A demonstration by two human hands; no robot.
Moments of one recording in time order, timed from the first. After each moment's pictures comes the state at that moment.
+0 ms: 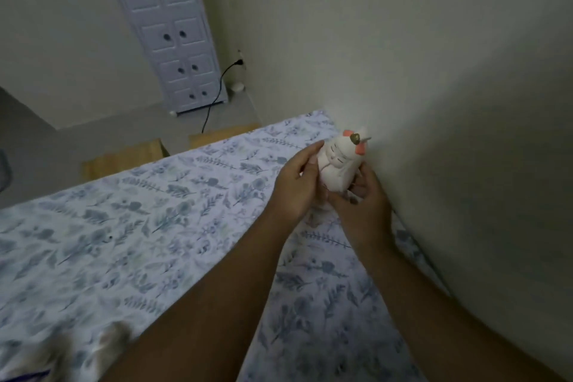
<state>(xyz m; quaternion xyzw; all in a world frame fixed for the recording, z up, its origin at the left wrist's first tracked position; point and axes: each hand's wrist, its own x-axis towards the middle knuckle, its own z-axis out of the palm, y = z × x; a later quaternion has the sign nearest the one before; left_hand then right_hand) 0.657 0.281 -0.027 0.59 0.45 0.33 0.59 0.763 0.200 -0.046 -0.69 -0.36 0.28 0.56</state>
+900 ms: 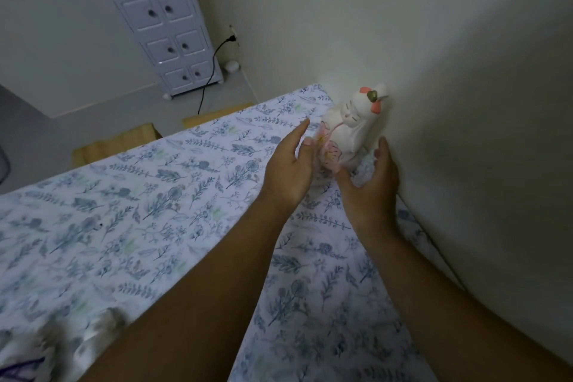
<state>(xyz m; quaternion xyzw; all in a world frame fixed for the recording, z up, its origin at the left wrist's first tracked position) 0.661 0.274 -0.033 0.64 0.49 0.29 0.51 0.780 0.200 -0.081 -0.79 -0.32 0.20 0.48</state>
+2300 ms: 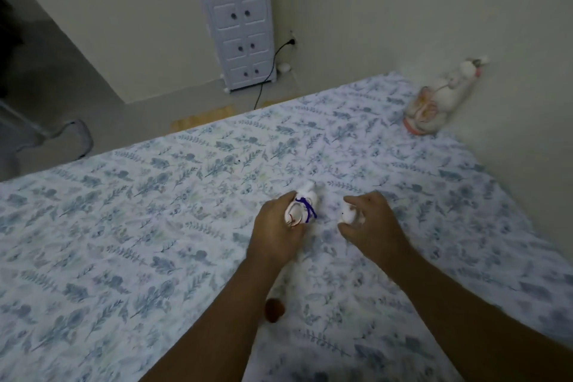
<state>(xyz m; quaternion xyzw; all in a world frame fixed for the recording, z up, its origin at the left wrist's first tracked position) 0.338 0.138 -0.065 0.73 0.55 0.21 0.35 0.539 0.084 -0.062 -0.76 -0.53 0.25 0.26</state>
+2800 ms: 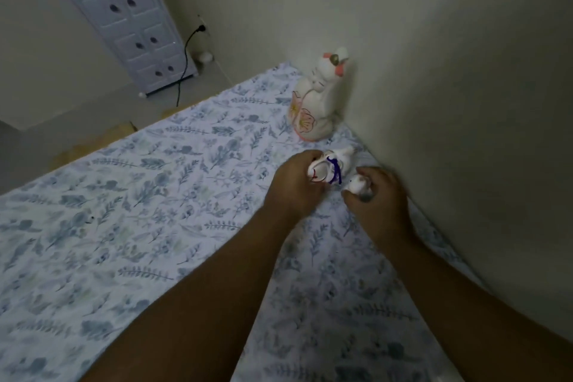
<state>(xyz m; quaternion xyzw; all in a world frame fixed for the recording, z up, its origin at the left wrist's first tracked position) 0.658 0.209 -0.070 0.83 0.39 0.18 0.36 0.799 0.099 -0.110 -0.83 -0.38 0.15 0.39</state>
